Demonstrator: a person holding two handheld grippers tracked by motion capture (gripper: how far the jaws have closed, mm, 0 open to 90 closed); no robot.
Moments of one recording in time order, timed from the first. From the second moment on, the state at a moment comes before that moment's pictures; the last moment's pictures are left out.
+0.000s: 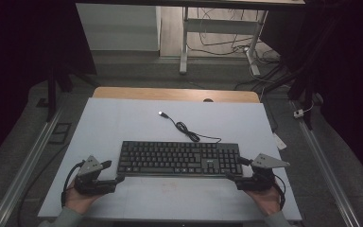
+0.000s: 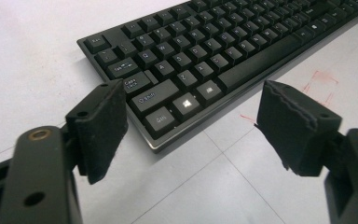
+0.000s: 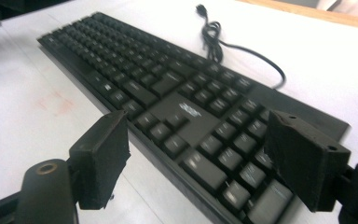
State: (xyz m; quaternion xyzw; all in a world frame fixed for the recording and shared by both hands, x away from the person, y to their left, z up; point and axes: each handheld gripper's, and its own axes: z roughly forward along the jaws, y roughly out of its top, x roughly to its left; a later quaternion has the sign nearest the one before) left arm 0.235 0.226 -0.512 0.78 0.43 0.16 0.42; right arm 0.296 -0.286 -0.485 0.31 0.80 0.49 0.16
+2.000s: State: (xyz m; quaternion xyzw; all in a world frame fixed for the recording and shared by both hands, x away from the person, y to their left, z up) left arm 0.267 0.213 -0.519 0.79 0.45 0.18 0.38; right arm 0.348 -0.118 -0.486 0.23 0.85 0.46 0.09
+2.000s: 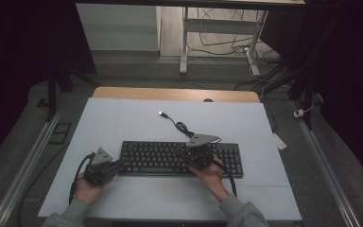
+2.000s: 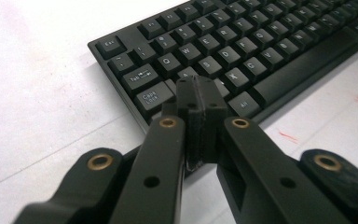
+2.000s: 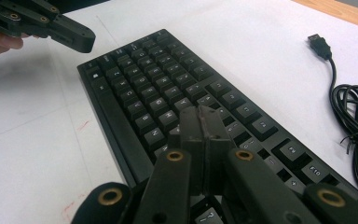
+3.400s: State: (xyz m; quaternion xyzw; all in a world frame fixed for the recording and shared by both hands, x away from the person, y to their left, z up) left arm 0.287 0.206 -0.531 0.81 0.45 0.18 0.34; right arm 0.365 -0.101 -0.497 0.25 0.86 0.43 0.10
